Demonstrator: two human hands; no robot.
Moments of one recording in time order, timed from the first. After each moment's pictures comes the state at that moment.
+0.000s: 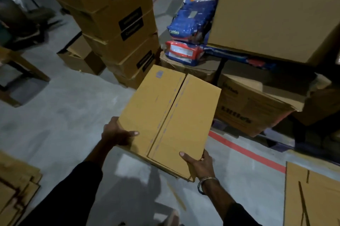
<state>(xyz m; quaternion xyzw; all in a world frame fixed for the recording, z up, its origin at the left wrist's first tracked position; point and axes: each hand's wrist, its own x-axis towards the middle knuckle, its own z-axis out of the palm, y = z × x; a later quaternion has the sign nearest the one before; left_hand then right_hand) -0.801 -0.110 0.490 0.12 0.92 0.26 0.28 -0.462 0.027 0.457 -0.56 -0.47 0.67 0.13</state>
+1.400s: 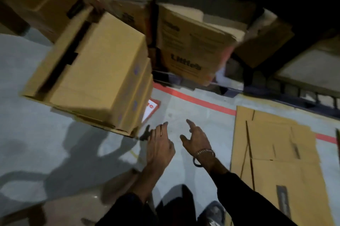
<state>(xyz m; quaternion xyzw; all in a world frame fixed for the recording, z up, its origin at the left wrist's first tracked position) -0.348 -0.023 0.321 0.46 0.85 0.15 0.18 -0.233 0.077 0.350 -0.57 -0.71 0.42 -0.07</state>
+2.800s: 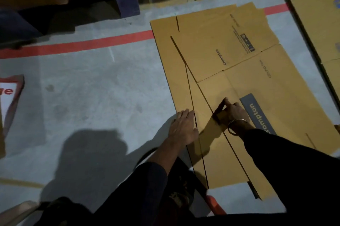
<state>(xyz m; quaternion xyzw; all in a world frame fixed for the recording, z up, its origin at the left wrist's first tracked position) 0.091 0.050 -0.075 0.70 0.57 -0.05 0.42 0.315 0.100 -0.094 -0.79 -0.51 0.25 -0.24</state>
